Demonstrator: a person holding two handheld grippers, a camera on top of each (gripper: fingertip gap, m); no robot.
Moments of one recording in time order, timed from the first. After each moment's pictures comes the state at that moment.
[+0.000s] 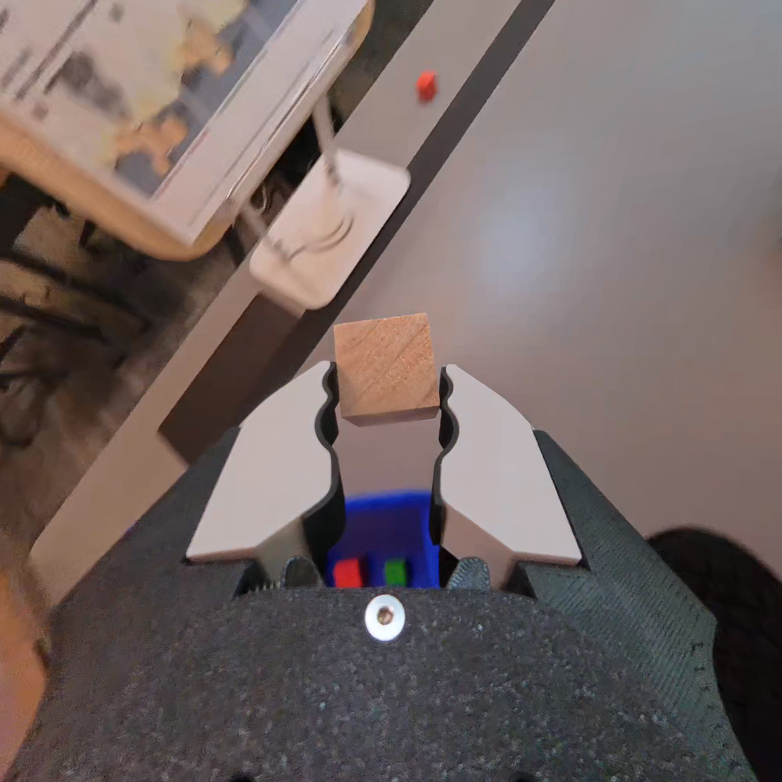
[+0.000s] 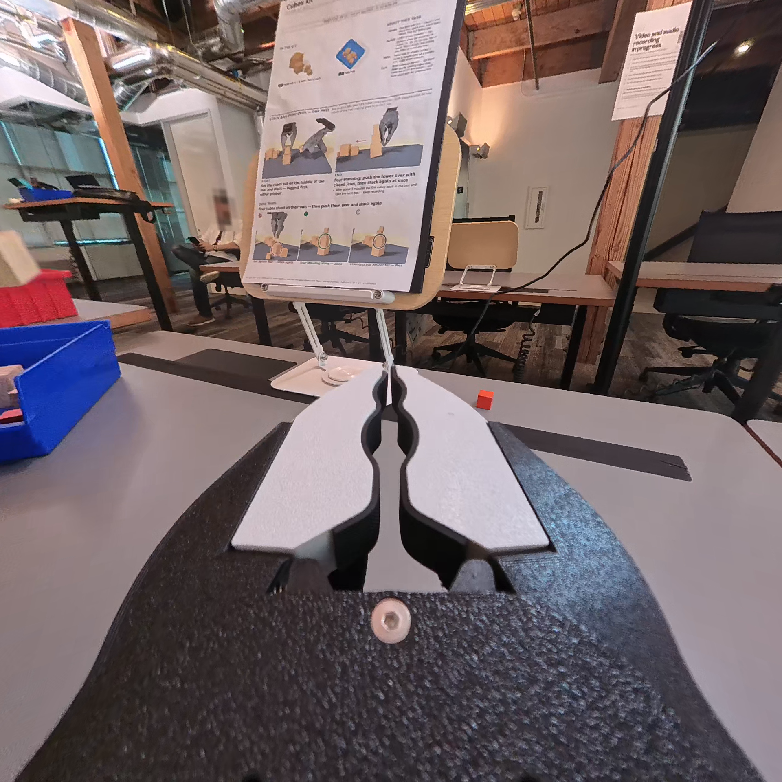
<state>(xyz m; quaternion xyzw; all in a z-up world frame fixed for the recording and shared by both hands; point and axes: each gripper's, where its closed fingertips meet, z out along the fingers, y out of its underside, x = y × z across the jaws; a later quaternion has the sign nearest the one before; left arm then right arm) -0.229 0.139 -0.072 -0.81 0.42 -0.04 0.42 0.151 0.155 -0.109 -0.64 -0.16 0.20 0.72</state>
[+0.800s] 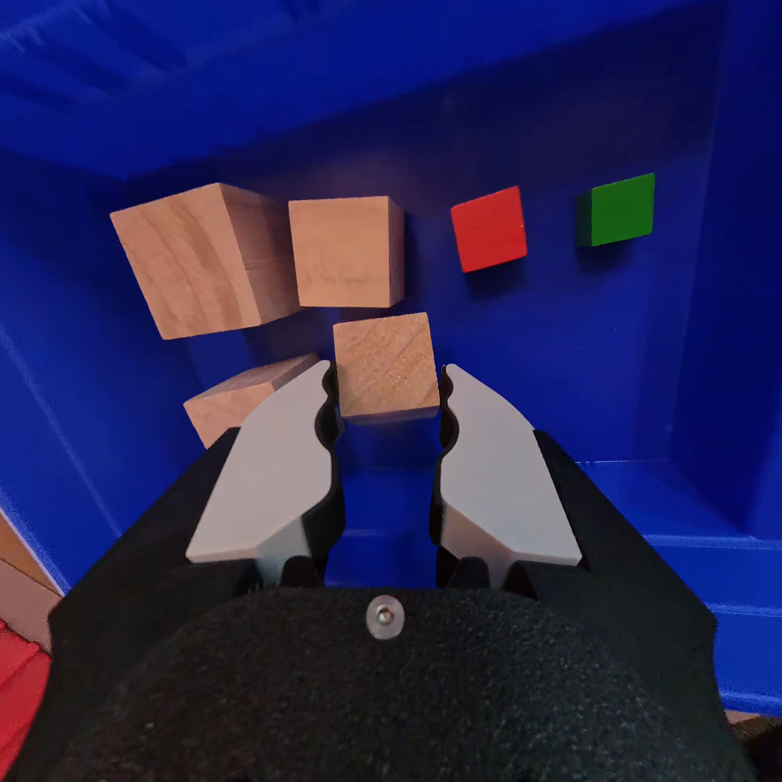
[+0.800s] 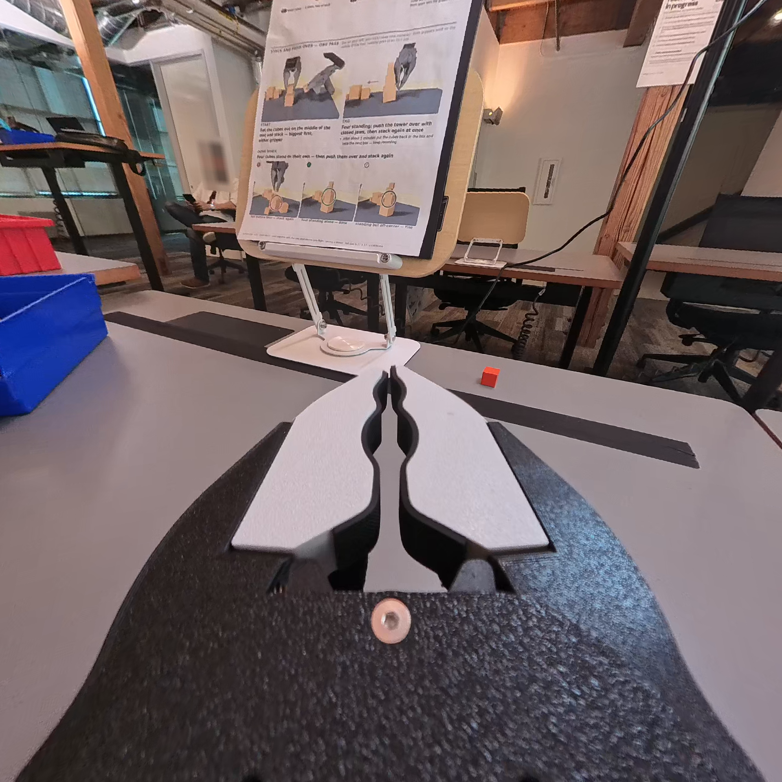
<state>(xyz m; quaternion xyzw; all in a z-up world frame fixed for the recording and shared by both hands) -0.472 0.106 -0.257 -0.90 0.42 0.05 0.13 0.139 0.161 -0.131 -0.66 -0.19 0.18 0.70</state>
